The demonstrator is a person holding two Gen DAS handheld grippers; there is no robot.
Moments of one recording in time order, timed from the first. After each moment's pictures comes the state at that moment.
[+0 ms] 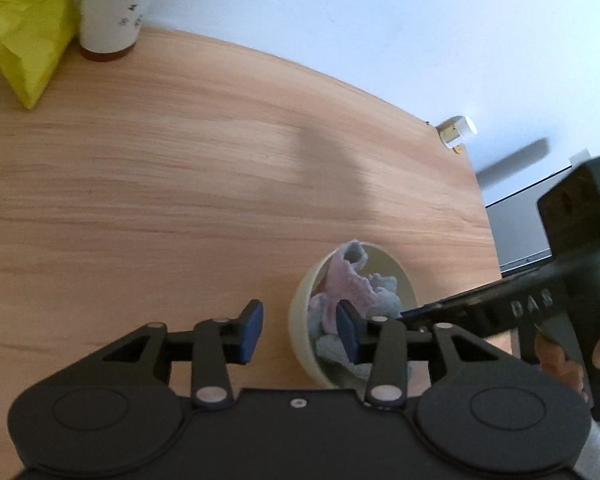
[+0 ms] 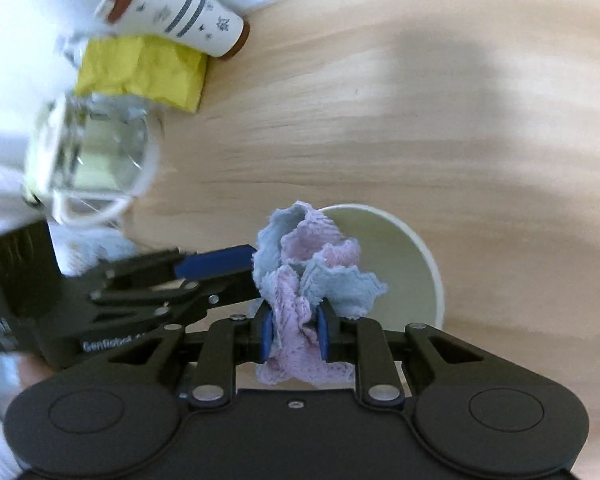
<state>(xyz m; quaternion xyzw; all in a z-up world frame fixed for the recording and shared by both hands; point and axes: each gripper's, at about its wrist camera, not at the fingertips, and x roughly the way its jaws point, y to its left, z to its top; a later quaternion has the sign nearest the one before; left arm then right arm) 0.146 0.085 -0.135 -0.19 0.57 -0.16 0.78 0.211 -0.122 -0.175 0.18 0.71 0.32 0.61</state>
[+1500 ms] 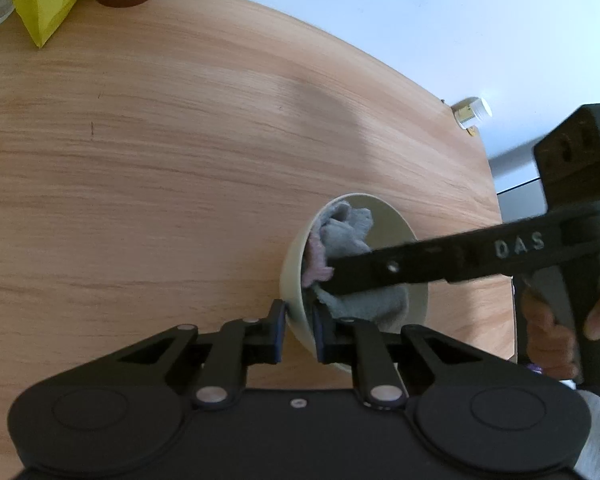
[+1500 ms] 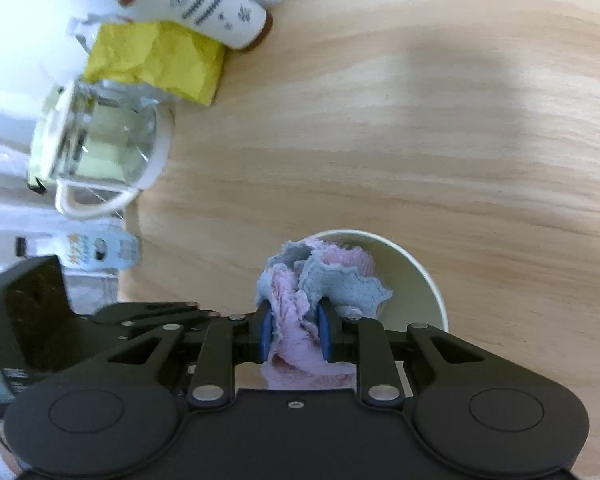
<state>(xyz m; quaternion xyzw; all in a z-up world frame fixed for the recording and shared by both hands) 0.143 0.073 -0.164 -0.22 0.59 -0.15 0.76 0.214 -0.117 -0.182 0.14 0.68 0.36 0.62</state>
